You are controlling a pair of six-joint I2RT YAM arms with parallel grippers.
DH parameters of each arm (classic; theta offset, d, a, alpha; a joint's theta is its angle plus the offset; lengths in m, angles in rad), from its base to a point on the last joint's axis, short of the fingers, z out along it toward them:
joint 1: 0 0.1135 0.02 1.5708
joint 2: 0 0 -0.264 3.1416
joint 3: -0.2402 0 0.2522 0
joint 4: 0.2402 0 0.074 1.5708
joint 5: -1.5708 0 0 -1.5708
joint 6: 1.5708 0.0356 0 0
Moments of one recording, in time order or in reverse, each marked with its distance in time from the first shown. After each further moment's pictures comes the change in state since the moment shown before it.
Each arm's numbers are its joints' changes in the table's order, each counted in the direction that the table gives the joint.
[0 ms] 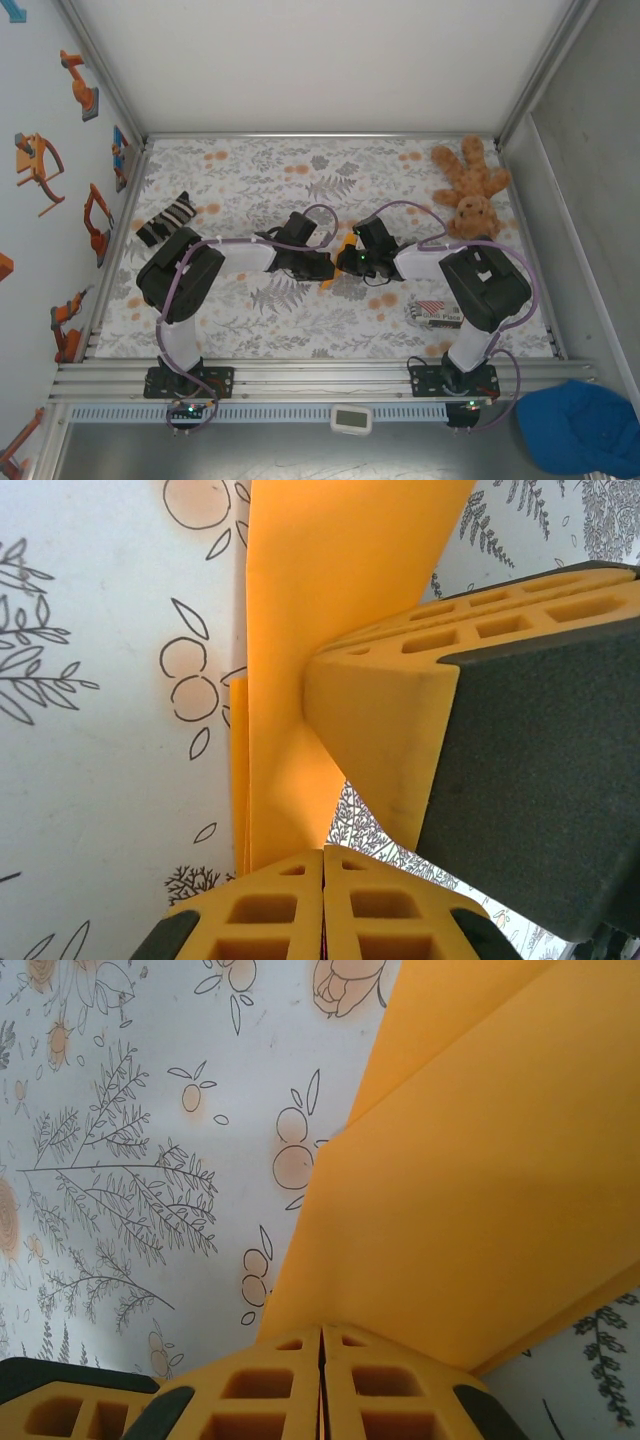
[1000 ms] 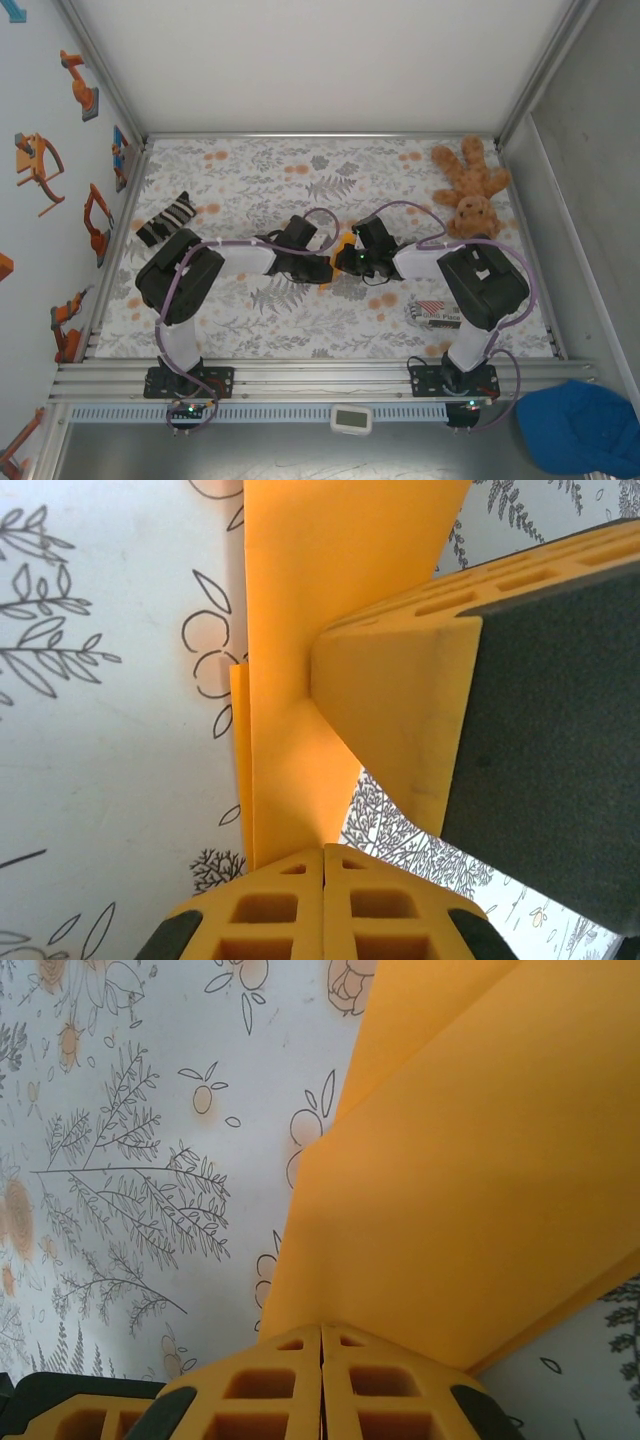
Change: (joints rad) left arm -0.014 0.014 0.033 0.001 0.048 0.035; right arm -0.003 -0.018 -0.007 -0.015 0.026 0.015
